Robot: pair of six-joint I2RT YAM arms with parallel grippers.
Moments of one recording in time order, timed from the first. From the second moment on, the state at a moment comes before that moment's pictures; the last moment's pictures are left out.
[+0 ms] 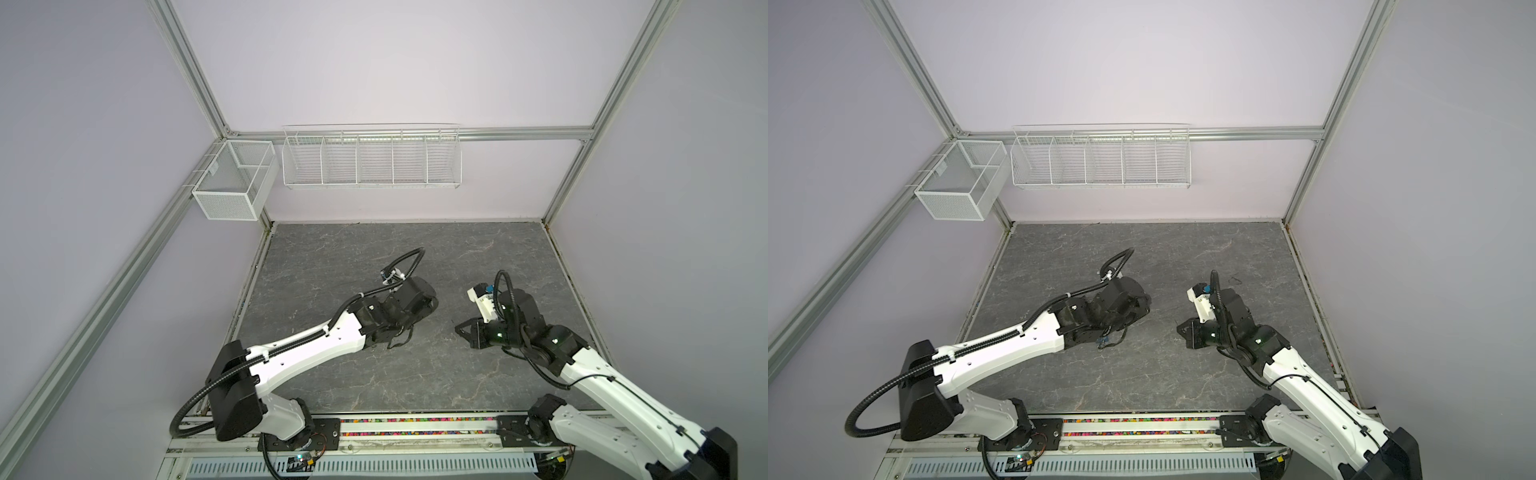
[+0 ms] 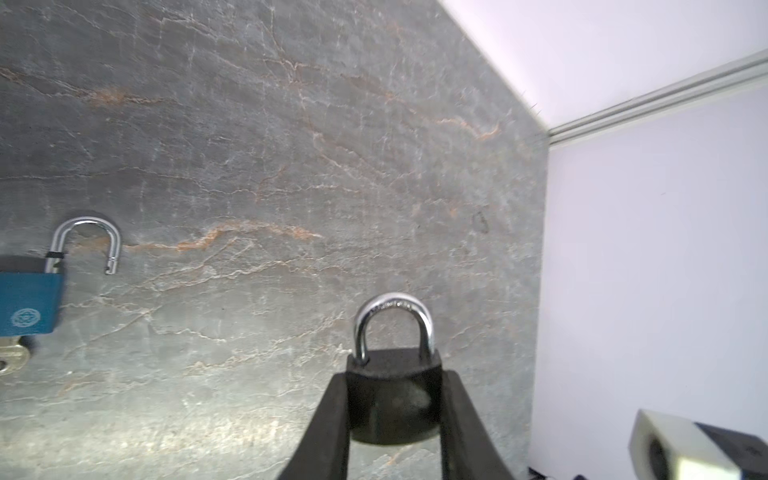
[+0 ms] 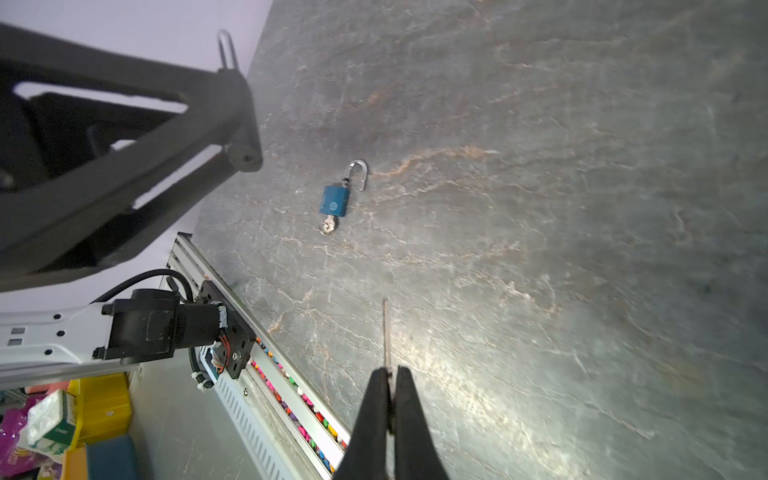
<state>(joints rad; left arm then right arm) -1.07 1.39 1.15 -0.46 -0.35 -1.32 0.65 0.91 0.72 -0.51 -0.32 0.50</state>
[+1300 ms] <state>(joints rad) -1.07 1.19 0.95 -0.12 -0.35 -1.40 0.94 1.12 0.99 -0.40 0.09 0.52</state>
